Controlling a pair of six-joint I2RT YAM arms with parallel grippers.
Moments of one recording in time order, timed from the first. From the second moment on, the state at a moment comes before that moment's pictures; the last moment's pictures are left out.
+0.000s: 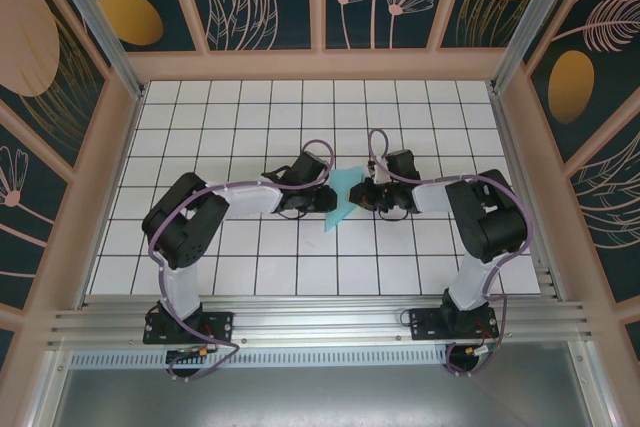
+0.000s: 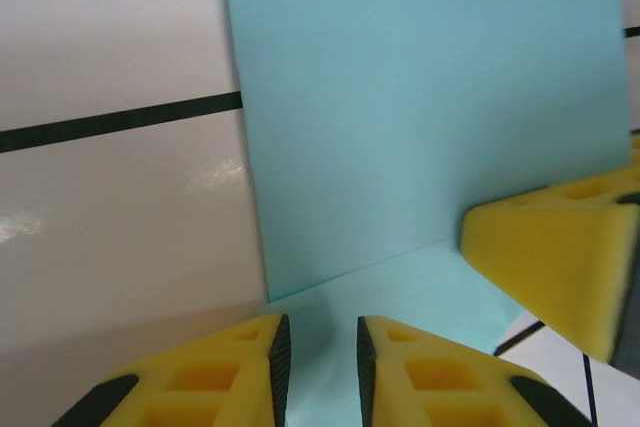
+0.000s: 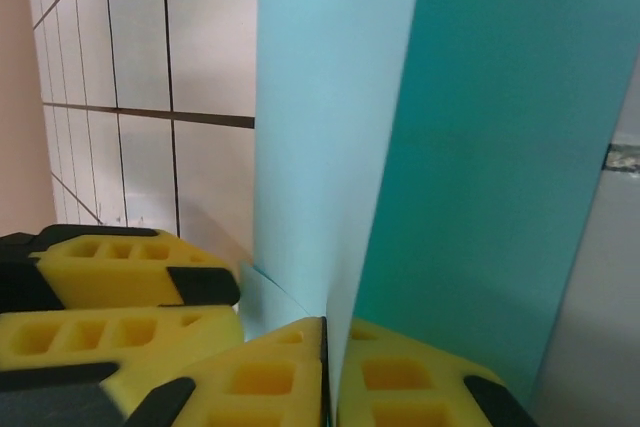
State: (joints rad) left arm -0.74 1.89 1.08 -0.13 0.20 -0.66; right arm 0.38 1.78 0.74 0.16 -0.66 0.66
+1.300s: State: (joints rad) left arm -0.91 1.78 0.92 -0.07 -0.09 -0.49; right arm 0.48 1.68 0.74 0.13 -0.49 0.96
